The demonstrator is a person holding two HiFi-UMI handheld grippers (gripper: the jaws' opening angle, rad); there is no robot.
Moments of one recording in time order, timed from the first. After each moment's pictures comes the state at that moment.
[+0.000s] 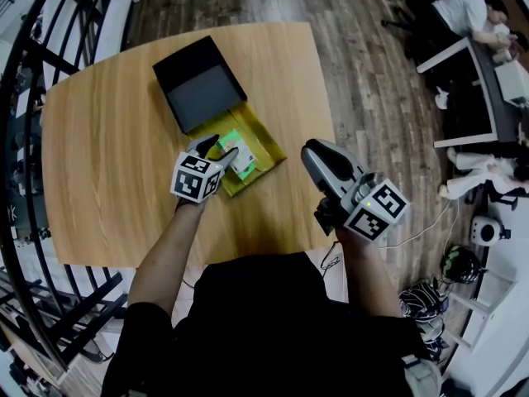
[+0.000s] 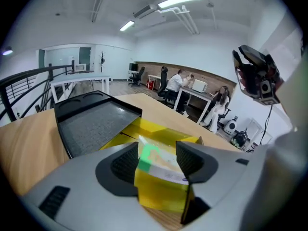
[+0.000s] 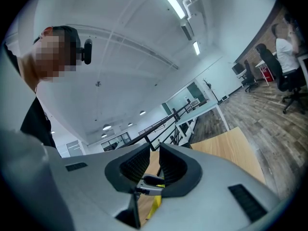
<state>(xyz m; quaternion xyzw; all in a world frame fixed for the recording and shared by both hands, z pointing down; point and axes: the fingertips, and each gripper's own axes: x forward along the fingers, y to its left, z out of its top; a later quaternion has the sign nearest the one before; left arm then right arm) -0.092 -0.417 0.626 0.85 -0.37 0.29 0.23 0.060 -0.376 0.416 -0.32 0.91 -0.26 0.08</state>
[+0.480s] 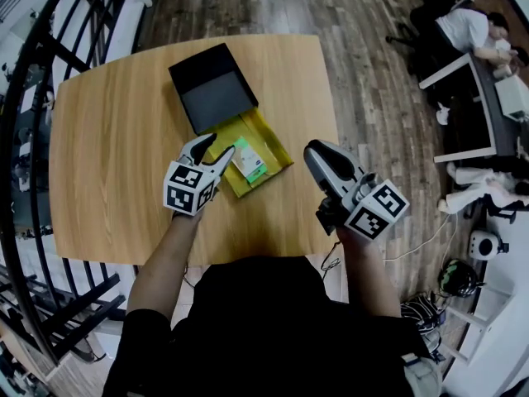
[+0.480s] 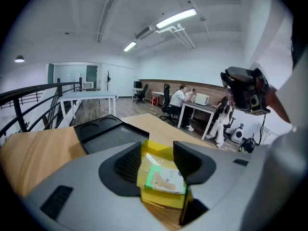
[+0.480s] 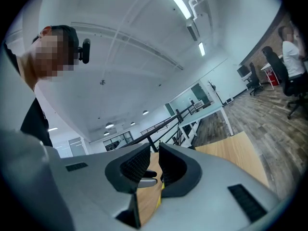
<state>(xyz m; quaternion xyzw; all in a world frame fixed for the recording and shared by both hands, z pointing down) -0.119 -0.414 0.555 0.86 -0.42 0.22 0.17 0.044 -0.376 0.402 -0.31 0.92 -0.24 0.07</state>
